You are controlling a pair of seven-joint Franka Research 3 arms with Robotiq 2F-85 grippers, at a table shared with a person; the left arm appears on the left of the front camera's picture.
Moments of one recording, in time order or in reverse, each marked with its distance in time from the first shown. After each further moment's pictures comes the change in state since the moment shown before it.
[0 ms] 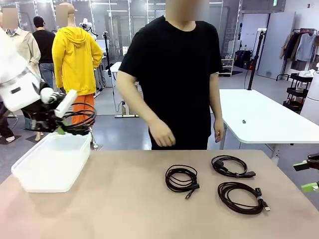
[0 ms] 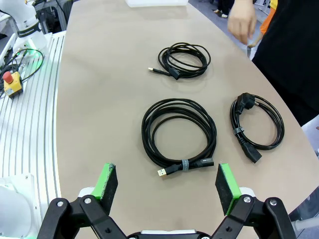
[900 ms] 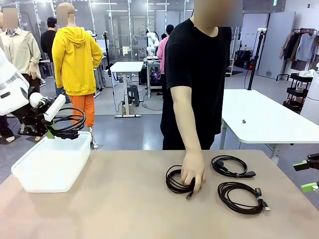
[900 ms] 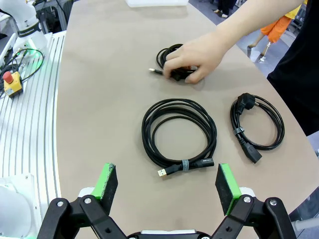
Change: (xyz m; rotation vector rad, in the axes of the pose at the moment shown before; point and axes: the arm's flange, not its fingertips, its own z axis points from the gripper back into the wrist) left arm -0.036 -0.006 -0.015 -0.038 0.021 0.039; right arm 0.000 0.000 0.000 0.001 0.000 0.001
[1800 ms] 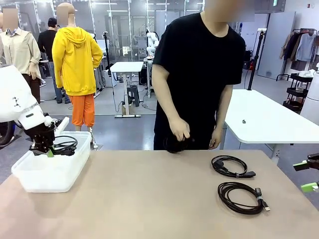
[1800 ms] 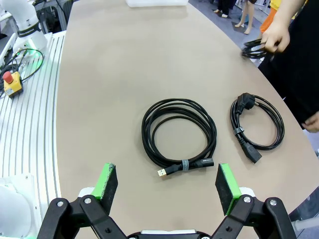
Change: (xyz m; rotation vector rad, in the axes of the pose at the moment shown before) left arm -0.105 0.042 -0.160 -0.256 0.008 0.223; right arm 0.000 0.000 0.000 -0.001 0.000 0.000
